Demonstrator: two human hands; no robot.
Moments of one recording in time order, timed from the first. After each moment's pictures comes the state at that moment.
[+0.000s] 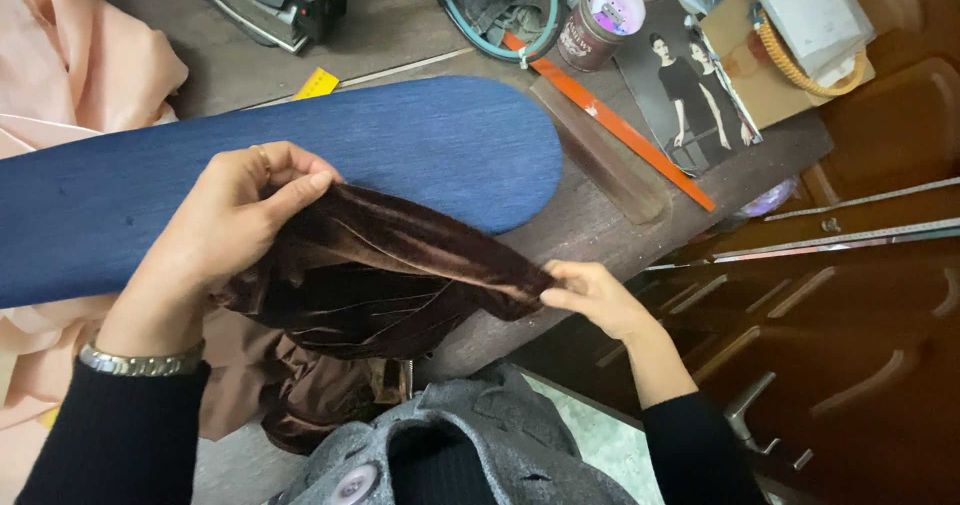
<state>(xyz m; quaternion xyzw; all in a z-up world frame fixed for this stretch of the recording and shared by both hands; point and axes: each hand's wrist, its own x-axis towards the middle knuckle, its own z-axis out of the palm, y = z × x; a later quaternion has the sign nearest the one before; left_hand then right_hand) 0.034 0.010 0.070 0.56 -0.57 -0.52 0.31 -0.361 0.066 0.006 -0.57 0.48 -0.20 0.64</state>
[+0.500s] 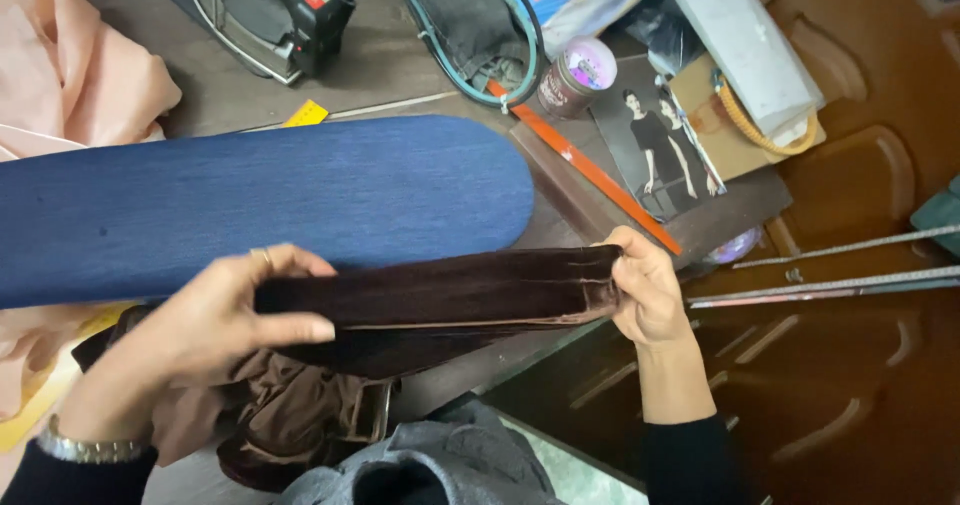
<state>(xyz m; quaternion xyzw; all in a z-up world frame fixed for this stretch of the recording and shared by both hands) 0.028 0.060 0.061 0.56 -0.59 -0.55 0.19 -0.382 0.039 0.077 -0.56 0.33 -0.47 0.60</state>
